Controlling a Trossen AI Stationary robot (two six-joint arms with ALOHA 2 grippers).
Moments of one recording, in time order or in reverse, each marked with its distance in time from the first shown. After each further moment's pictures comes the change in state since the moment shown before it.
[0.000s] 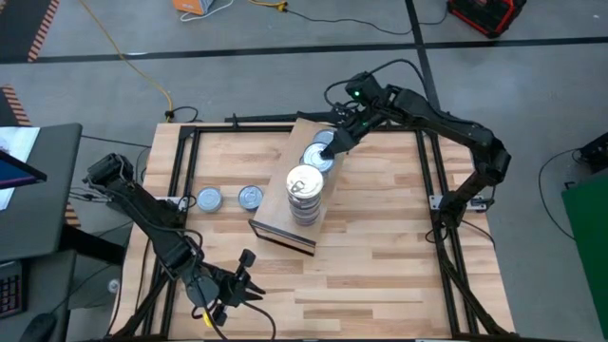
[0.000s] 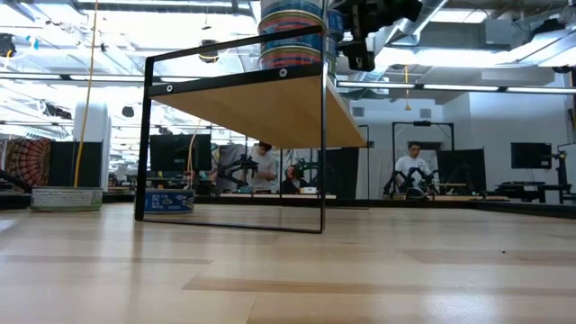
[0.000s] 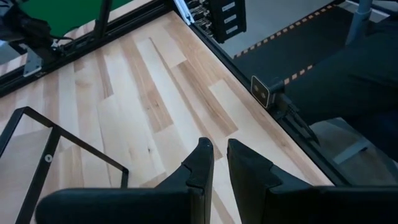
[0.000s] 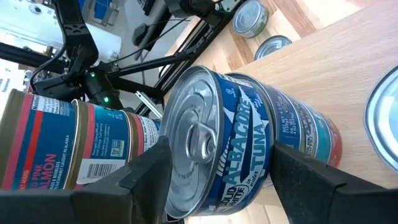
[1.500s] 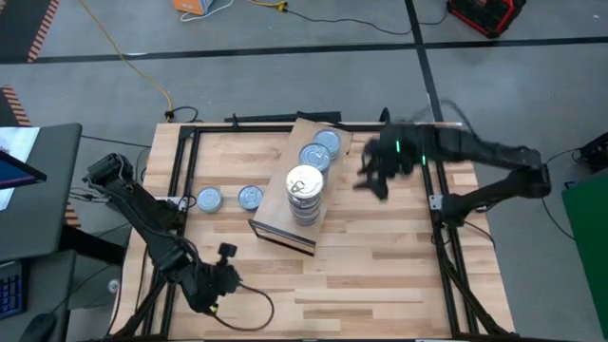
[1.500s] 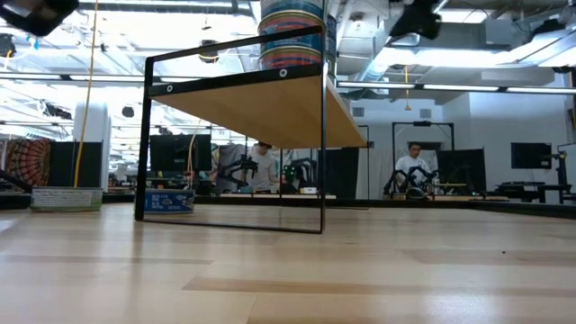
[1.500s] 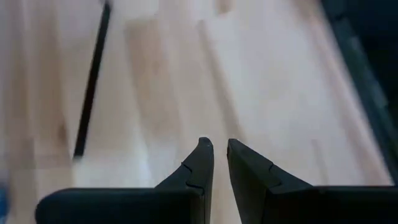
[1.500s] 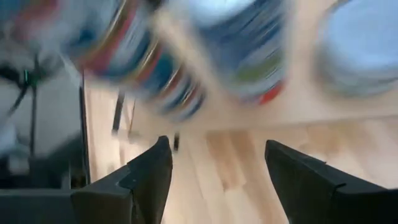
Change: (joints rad) left arm -0.053 -0.002 0.000 -0.483 0.047 -0.483; right arm 0.372 -0.394 -0.272 -0.134 0.630 -0.106
